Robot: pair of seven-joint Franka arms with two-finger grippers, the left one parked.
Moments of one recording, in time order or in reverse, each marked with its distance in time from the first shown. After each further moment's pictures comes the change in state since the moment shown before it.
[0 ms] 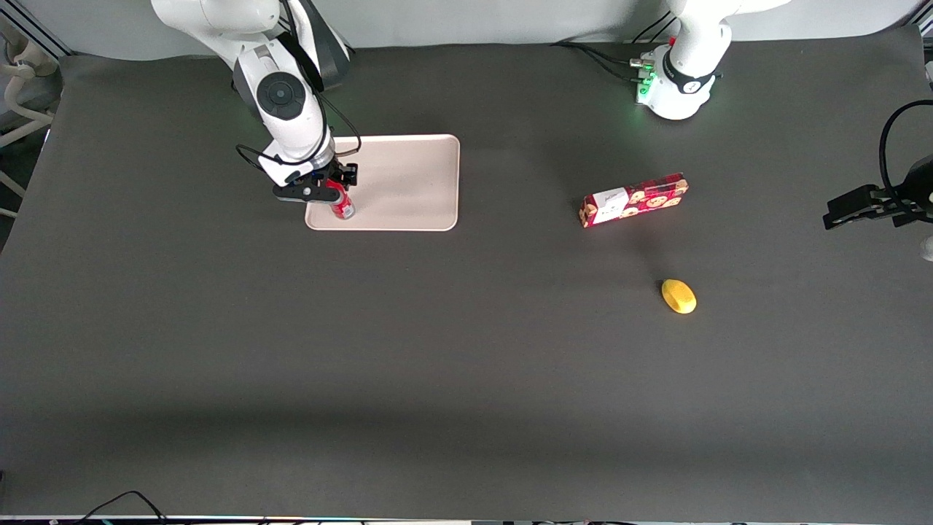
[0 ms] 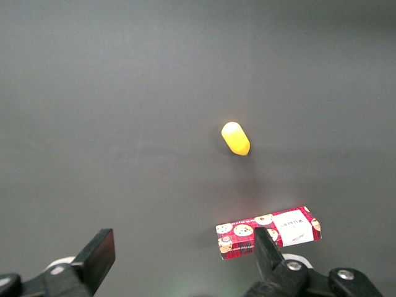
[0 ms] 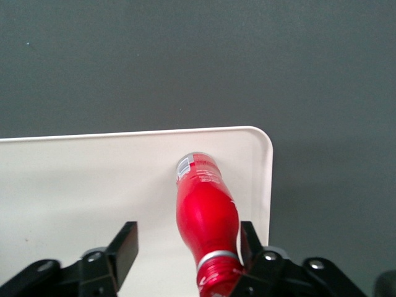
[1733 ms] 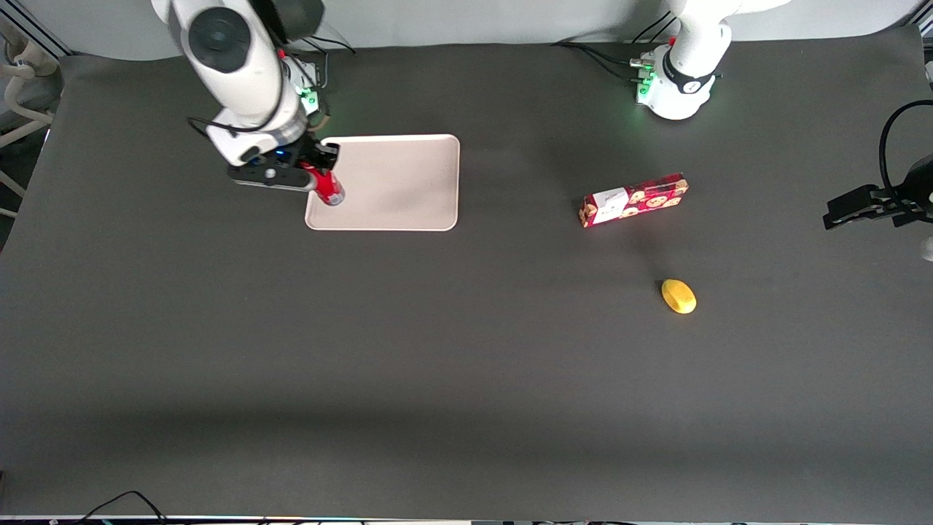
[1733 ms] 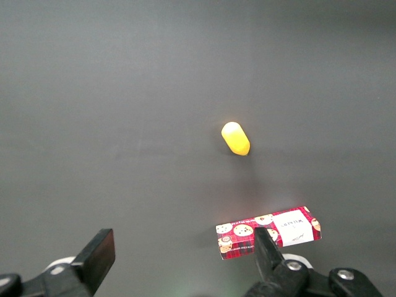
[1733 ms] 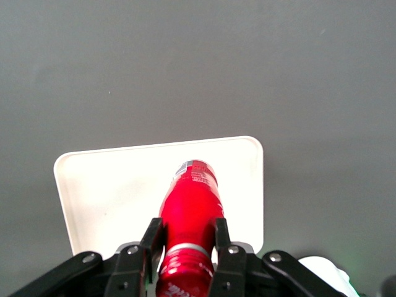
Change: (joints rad) arm -0.018 -0.001 -0.035 0.407 0.000 -0.402 0.022
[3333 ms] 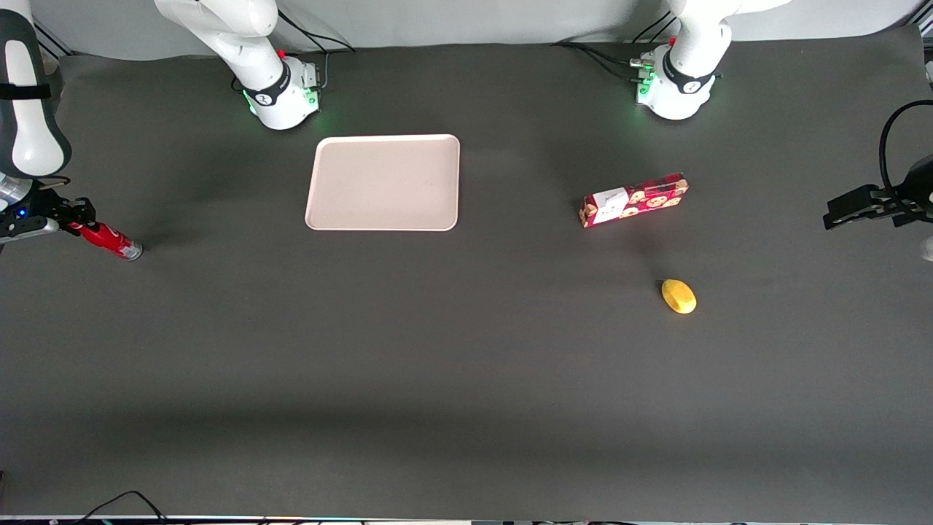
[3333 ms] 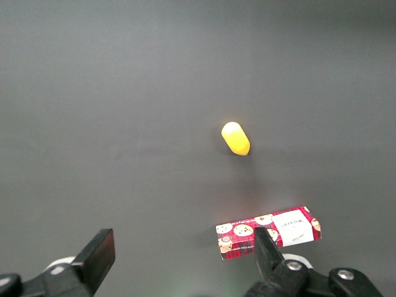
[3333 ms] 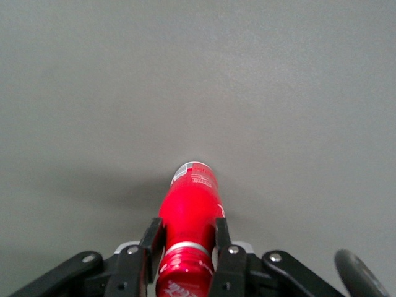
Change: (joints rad) arm -0.149 0.286 -1.057 -0.178 -0.072 0.635 -1.512
